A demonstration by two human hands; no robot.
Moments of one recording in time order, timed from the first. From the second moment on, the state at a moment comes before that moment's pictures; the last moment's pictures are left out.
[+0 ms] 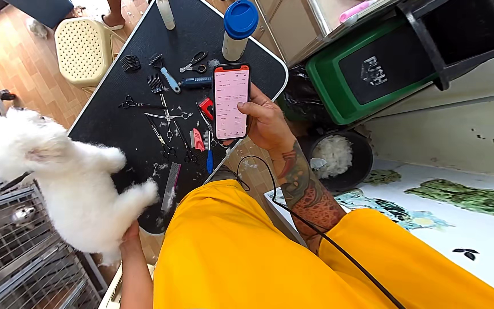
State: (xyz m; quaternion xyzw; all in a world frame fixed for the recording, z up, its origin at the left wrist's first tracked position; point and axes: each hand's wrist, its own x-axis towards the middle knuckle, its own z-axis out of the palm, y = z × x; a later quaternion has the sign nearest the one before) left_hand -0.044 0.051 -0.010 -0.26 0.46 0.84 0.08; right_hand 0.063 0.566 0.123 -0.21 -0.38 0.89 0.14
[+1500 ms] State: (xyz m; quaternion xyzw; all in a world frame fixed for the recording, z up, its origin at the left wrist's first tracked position) left_hand -0.046 0.052 -0.014 -0.27 0.48 0.83 0.07; right_hand 0.065 0.566 0.131 -0.15 -0.41 0.89 0.14
